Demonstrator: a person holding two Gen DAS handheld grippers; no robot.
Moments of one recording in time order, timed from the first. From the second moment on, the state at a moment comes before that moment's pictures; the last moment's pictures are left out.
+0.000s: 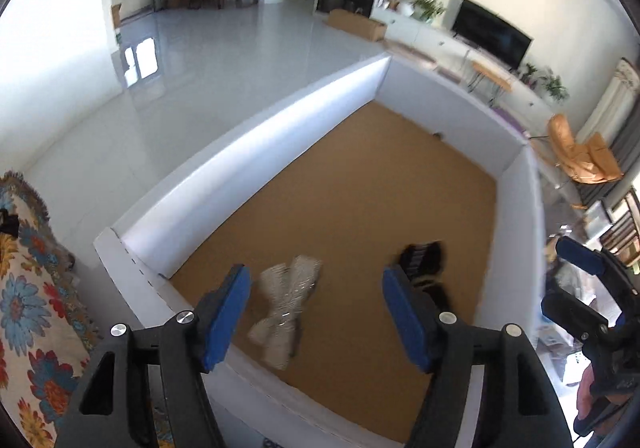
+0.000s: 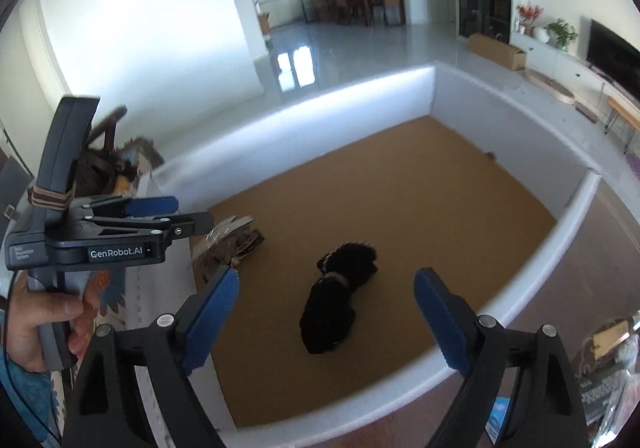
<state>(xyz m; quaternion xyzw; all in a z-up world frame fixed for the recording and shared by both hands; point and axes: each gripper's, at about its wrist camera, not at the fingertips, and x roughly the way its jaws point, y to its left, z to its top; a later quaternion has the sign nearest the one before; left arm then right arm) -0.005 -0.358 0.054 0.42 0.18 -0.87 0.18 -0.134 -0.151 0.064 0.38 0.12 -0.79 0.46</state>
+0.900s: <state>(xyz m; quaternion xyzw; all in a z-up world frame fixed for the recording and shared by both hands) -0.051 0.000 -0.067 0.50 0.03 -0.87 -0.05 -0.088 0.255 -0.067 0.46 0.02 -0.89 0.06</state>
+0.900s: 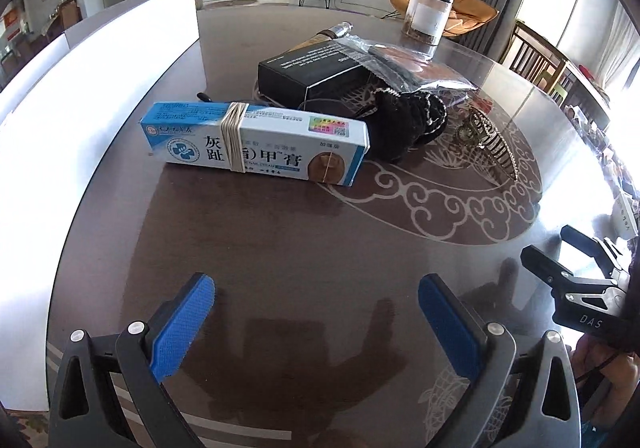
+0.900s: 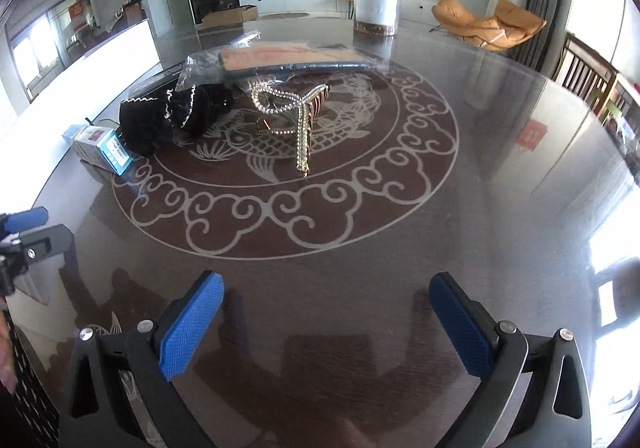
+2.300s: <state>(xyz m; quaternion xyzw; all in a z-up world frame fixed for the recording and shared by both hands) -0.041 -0.053 -0.056 0.46 0.14 -0.88 -0.02 -0.084 0.244 -0.071 0.46 0.03 -0.89 0.05</state>
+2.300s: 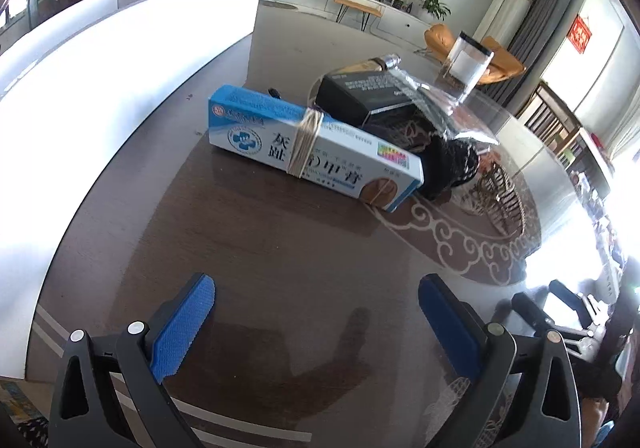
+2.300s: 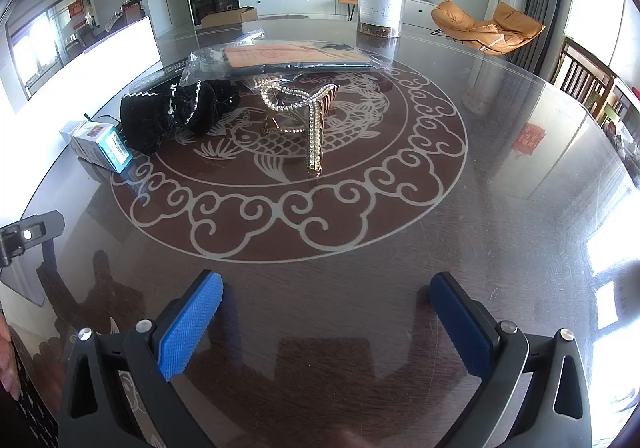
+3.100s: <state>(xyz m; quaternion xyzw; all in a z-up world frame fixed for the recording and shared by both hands) -0.074 -0.091 -0.045 0.48 0.14 -0.86 0.11 -0.084 0.244 -0.072 0.46 0.03 -0.89 0.05</state>
